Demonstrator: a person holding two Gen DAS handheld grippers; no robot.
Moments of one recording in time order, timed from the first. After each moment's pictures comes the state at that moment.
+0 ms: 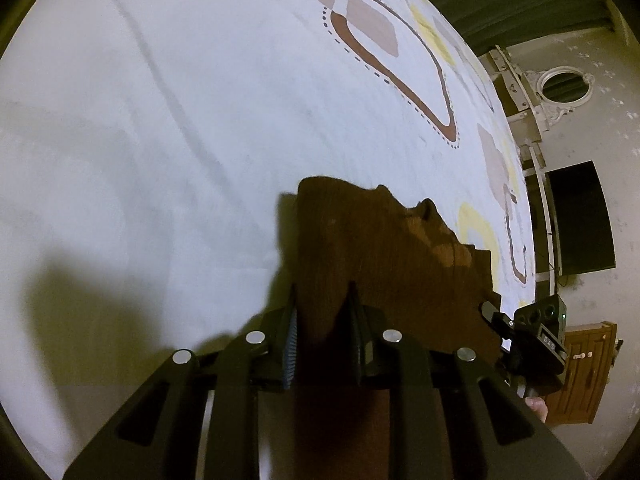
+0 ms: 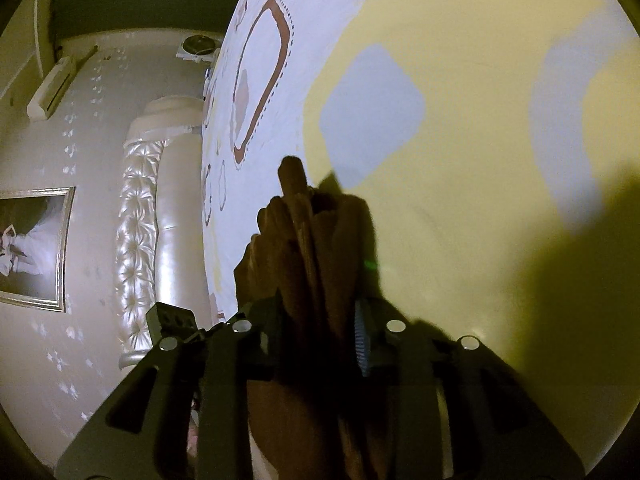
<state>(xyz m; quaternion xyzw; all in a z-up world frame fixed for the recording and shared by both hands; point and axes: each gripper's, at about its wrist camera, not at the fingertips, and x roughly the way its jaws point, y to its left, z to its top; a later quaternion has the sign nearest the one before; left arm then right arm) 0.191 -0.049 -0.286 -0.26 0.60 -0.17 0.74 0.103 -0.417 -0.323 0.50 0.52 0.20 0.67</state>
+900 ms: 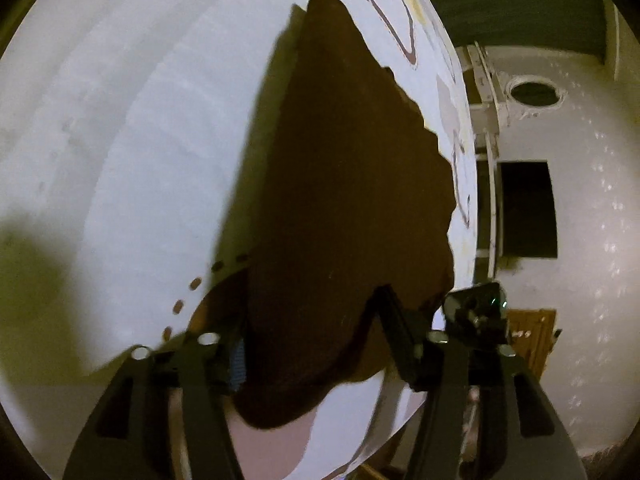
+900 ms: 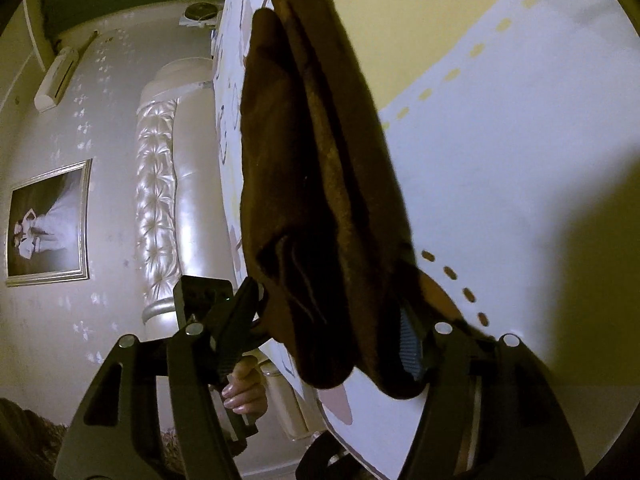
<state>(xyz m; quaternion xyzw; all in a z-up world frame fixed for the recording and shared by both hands) 0.060 -0.049 -0.298 -0.37 0.61 -0.23 0.66 -0.011 -0.398 -0.323 0.52 0.56 0.25 0.60</state>
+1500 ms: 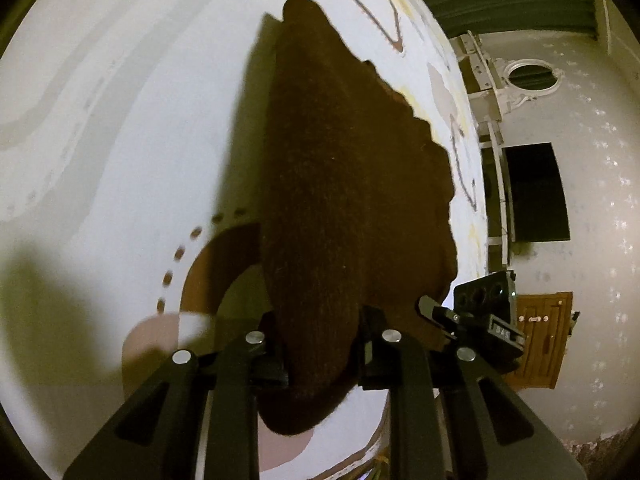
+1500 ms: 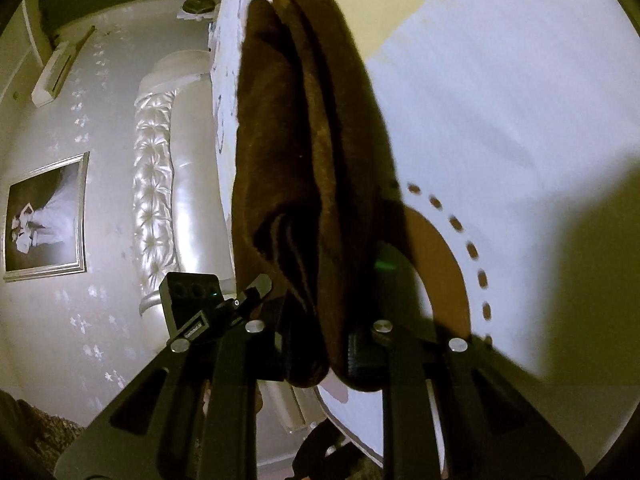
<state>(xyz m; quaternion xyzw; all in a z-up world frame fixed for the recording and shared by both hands) 0.036 -0.054 -0.283 -0.32 0.61 -0.24 0.68 -0.035 -0.399 -0.318 0.51 0.57 0.25 0.59</state>
